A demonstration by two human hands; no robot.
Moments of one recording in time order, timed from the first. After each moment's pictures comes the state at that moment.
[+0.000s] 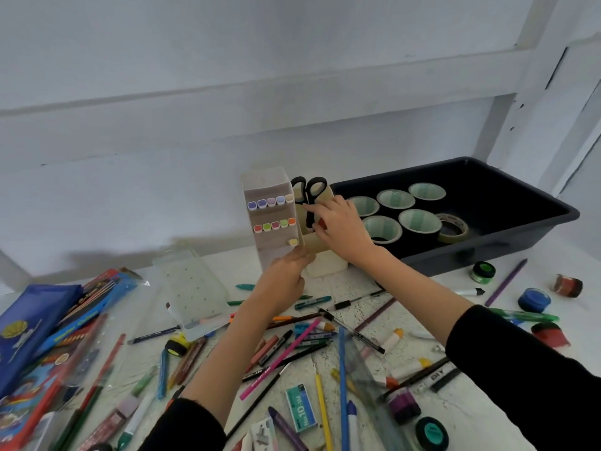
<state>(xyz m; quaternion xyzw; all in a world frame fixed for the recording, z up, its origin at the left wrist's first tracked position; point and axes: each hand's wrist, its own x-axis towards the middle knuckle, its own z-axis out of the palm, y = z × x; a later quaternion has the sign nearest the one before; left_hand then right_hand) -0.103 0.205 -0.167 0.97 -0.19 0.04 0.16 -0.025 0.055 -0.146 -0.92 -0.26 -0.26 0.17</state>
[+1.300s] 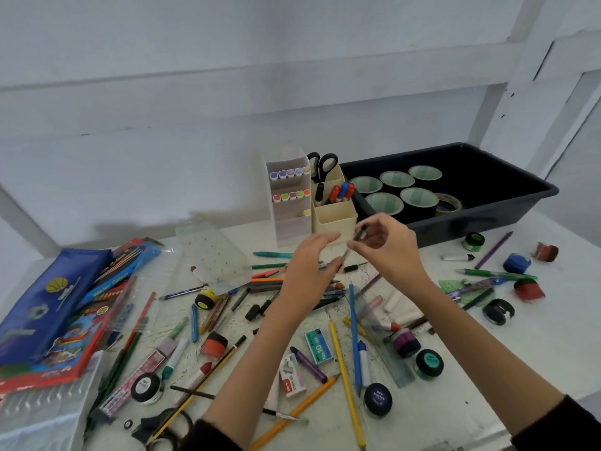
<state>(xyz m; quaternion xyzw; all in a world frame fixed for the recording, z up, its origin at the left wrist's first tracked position) -0.196 0.189 -0.152 0.88 -0.15 0.13 0.42 -0.176 0.033 -0.134 -0.84 -0.07 -0.16 0.51</state>
